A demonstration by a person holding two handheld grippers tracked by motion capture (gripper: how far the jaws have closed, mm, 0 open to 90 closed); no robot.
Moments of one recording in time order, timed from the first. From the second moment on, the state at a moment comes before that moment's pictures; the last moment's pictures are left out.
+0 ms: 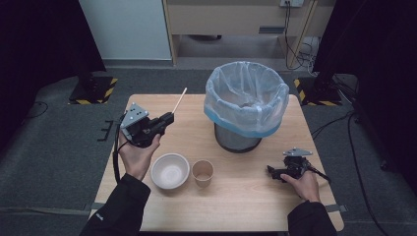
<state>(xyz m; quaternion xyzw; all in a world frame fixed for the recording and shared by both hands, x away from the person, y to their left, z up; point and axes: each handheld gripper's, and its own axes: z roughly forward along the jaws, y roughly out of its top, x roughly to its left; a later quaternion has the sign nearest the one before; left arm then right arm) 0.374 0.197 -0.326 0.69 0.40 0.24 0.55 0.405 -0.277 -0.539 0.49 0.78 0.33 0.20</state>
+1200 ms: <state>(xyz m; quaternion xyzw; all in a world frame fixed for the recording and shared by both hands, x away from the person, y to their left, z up) 0.425 0.115 -0.244 0.68 0.32 0.26 0.60 0.405 -0.277 -0.539 0.49 0.78 0.33 0.20</state>
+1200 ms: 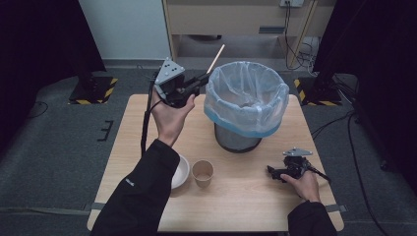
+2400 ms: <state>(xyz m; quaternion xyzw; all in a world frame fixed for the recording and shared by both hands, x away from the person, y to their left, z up) 0.483 0.026 -0.216 0.70 0.28 0.26 0.61 0.405 -0.277 -0.539 0.49 0.79 0.33 0.20</state>
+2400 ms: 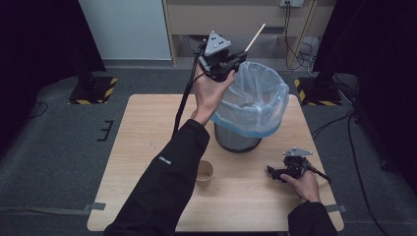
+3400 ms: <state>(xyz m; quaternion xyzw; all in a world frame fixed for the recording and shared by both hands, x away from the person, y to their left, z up) 0.524 0.004 -0.257 0.71 0.27 0.25 0.59 0.405 -0.277 -0.539 0.48 0.79 0.33 0.19</state>
